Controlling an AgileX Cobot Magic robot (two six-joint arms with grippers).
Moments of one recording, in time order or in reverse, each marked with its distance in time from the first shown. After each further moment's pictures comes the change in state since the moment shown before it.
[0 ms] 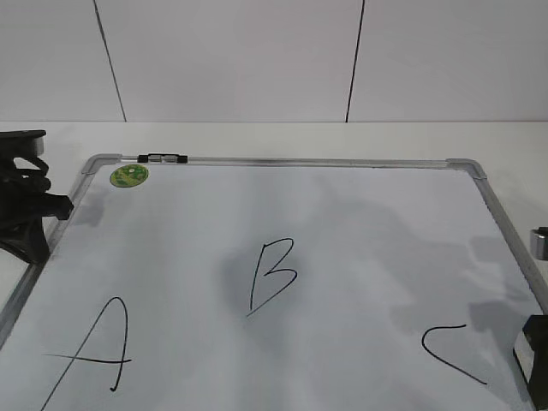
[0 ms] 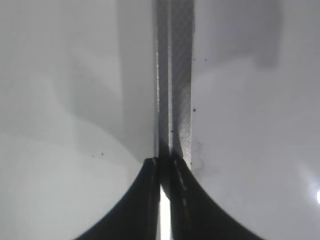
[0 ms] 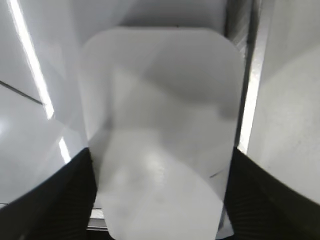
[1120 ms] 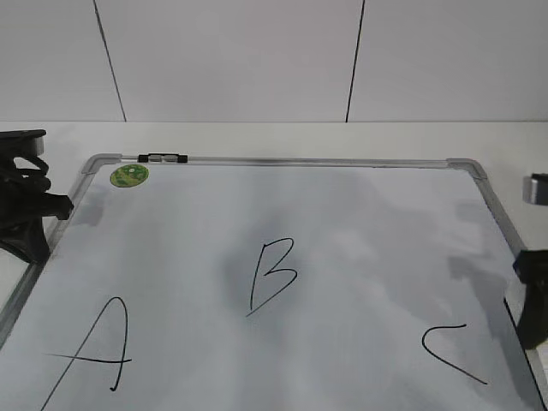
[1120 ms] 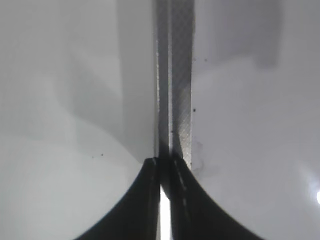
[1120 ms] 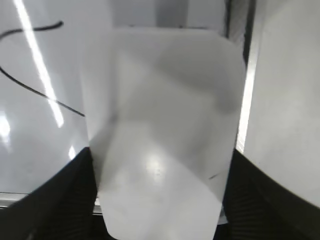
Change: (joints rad) left arm 0.000 0.000 0.000 0.000 0.000 0.000; right arm 0.002 0.033 -0.189 0.026 0.157 0.002
